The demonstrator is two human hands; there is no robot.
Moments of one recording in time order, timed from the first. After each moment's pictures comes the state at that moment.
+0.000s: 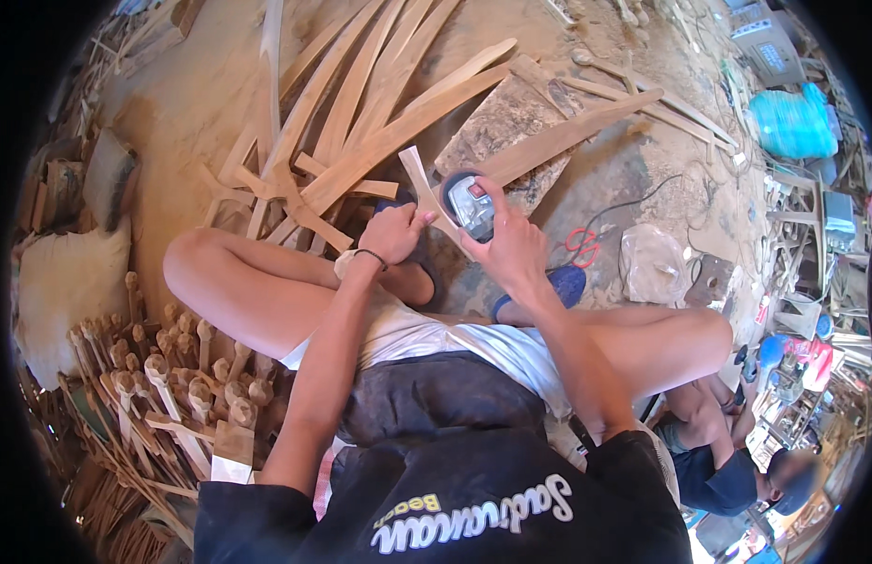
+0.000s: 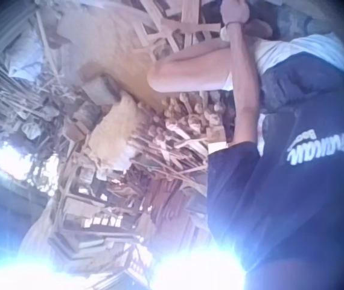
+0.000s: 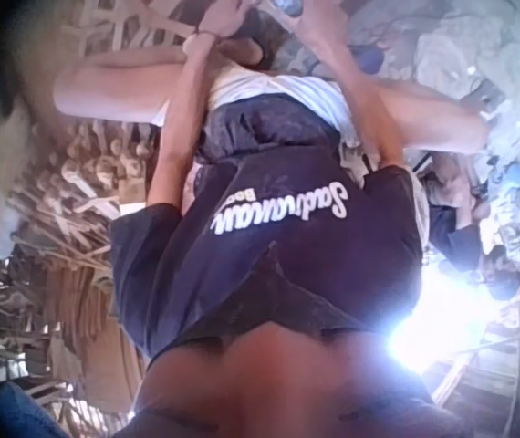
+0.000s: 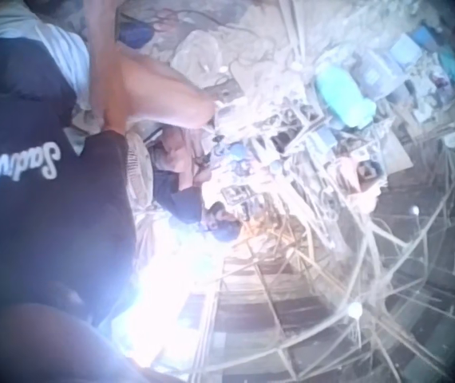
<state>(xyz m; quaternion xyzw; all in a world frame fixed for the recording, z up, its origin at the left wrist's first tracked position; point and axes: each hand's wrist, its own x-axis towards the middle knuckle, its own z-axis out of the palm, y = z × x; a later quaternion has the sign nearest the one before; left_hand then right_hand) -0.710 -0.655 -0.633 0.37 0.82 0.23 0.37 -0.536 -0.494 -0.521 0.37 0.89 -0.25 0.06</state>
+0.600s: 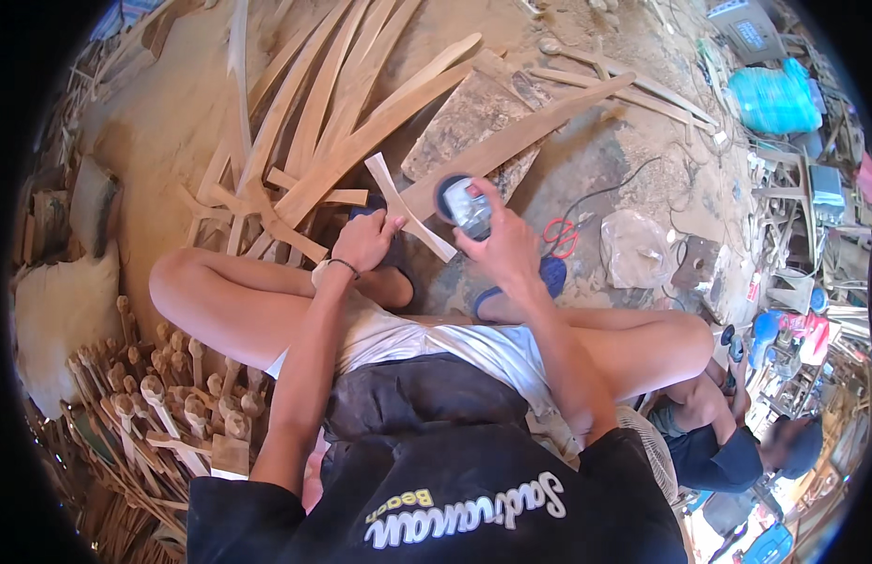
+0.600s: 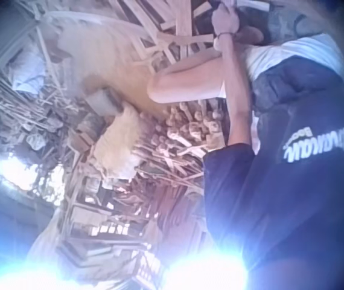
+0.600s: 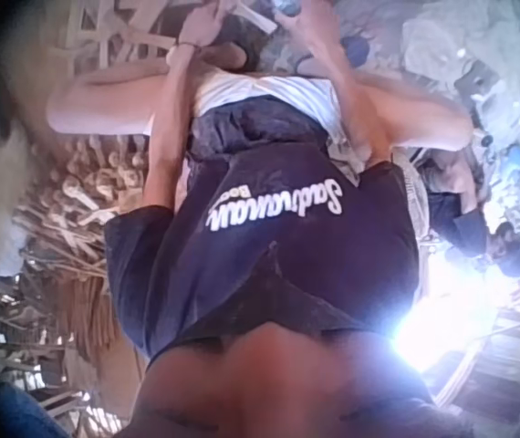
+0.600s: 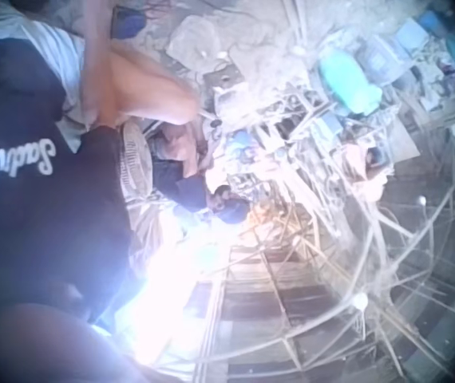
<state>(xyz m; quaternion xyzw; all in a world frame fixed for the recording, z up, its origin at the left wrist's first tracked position) -0.713 -0.654 -0.629 0.37 0.82 0.18 0.39 -0.508 -0.470 -0.520 0.40 0.86 -0.30 0.04</state>
